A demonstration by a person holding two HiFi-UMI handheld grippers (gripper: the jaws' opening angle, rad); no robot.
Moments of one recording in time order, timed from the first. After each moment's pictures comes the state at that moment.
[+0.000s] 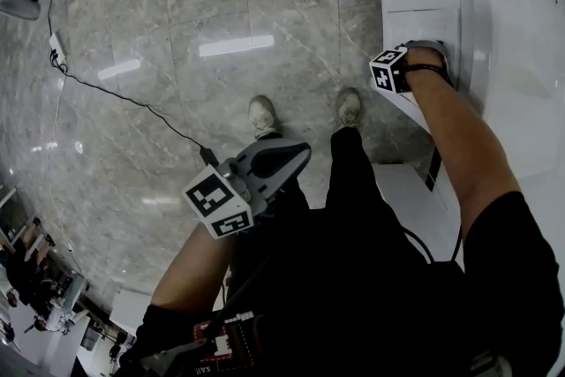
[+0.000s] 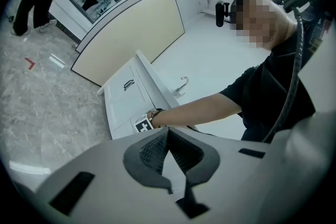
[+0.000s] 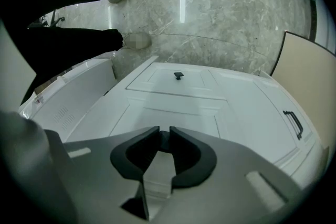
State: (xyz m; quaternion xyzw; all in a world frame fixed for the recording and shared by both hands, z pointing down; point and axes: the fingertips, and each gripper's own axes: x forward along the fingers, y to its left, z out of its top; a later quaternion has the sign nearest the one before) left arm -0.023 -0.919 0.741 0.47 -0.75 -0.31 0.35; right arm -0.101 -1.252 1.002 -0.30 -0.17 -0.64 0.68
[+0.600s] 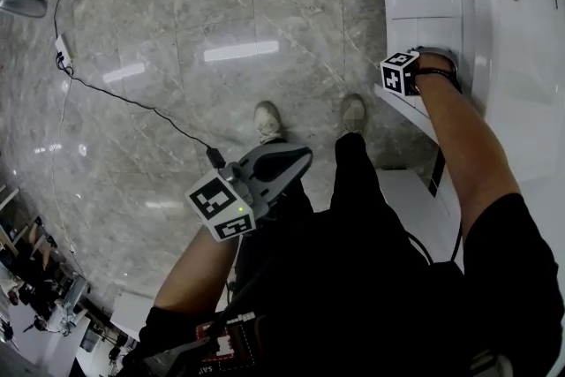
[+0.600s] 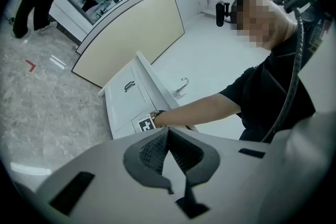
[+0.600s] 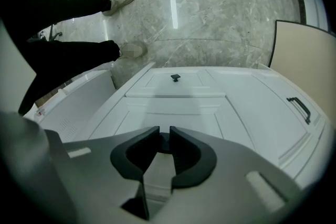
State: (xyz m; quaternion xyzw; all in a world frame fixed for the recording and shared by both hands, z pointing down) left arm -0.022 -0.912 0.740 0.47 -0.75 -0.31 0.35; right arm -0.100 -1.258 1.006 -0.29 -0.23 -0.61 0.70
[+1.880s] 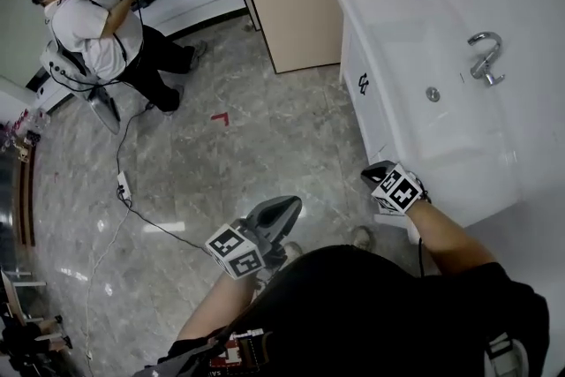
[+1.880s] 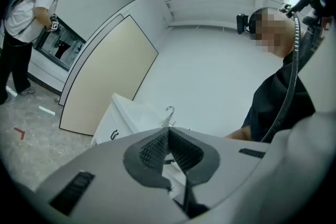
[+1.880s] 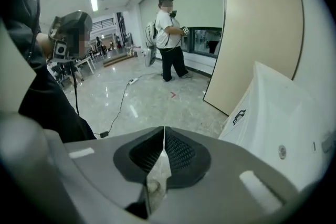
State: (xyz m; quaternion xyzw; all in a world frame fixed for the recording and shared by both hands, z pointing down) left arm -0.088 -0.937 0.488 0.49 -0.82 -0.23 0.20; right arm -0.121 -1.100 0.686 -0.39 -0.80 -0.15 0.42
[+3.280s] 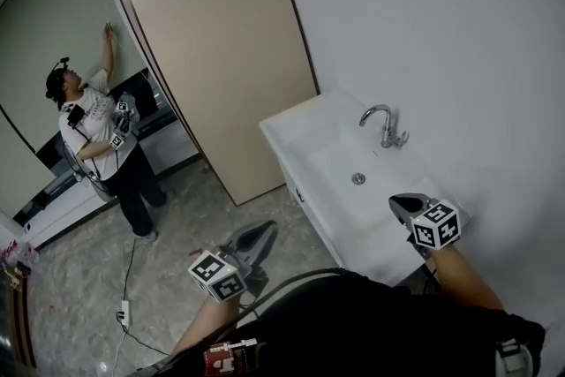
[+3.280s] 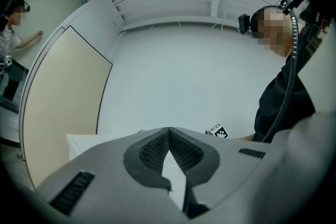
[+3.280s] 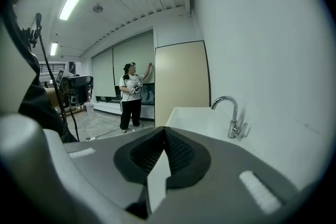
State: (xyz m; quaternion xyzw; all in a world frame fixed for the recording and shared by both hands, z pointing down) left arm -0.102 -1.156 0.331 0.61 -0.79 -0.09 0.05; right arm -0.053 -1.428 0.445 -0.14 -0.97 0.02 0.18
